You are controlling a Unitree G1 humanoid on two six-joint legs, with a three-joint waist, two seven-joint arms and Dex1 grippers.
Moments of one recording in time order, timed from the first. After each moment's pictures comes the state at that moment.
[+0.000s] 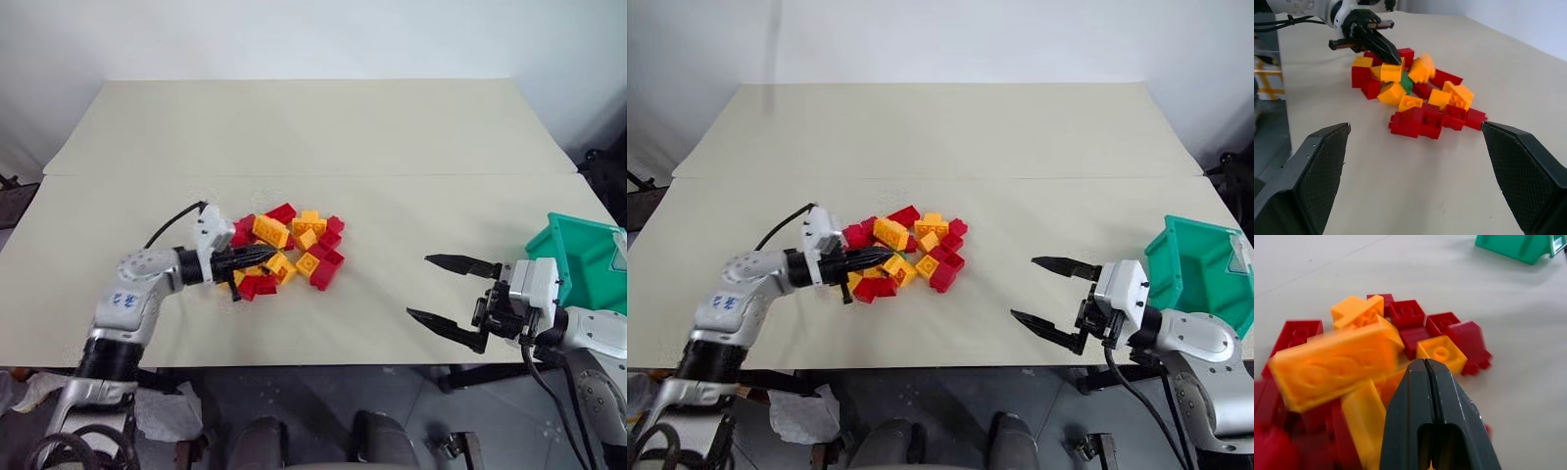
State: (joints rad) left arm -0.54 0.57 -0.03 0.18 -0.35 0.32 -0.95; right arm 0.05 -0.72 -0.25 -0.44 0.58 0.16 1.02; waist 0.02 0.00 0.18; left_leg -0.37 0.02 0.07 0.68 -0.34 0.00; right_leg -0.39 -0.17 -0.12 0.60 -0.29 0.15
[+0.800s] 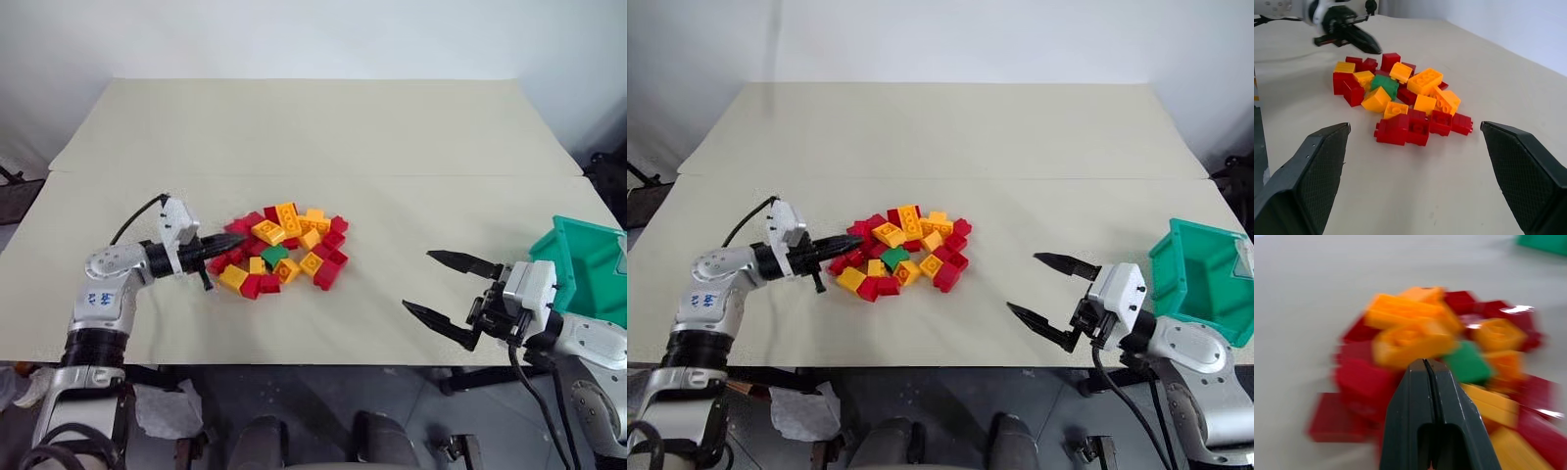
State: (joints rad) left arm -0.50 0.66 0.08 0.33 -0.35 0.12 -1.12; right arm 0.07 -0.67 -0.24 -0.46 0.55 0.13 0.93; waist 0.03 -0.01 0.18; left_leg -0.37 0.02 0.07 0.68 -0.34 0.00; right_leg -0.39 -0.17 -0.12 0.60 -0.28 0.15
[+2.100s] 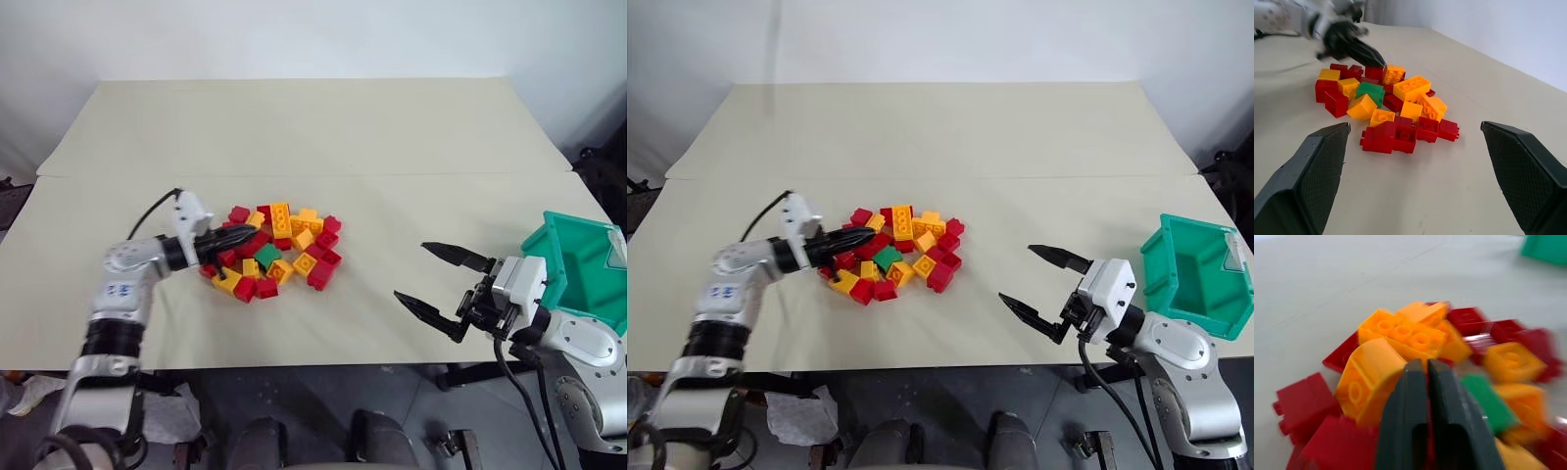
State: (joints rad) left arm -0.56 0.64 0.10 0.37 -0.36 0.08 -1.13; right arm 0.03 -0.63 -0.20 -0.46 0.51 0.11 0.89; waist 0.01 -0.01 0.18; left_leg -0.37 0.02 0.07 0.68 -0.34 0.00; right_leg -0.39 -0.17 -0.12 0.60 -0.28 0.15
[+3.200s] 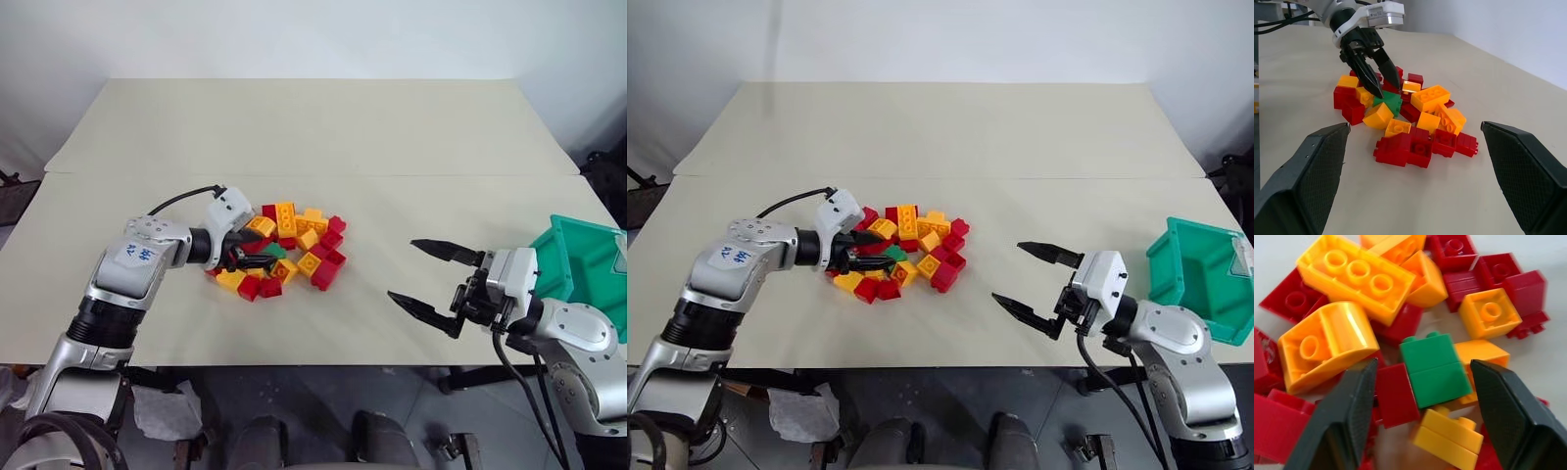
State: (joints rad) left arm -0.75 0.69 -0.20 0.06 -0.22 0.87 -0.86; right arm -0.03 -0.65 -0.16 -0.42 0.53 0.12 0.92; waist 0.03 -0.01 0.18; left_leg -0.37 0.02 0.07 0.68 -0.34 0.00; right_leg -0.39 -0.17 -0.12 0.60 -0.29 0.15
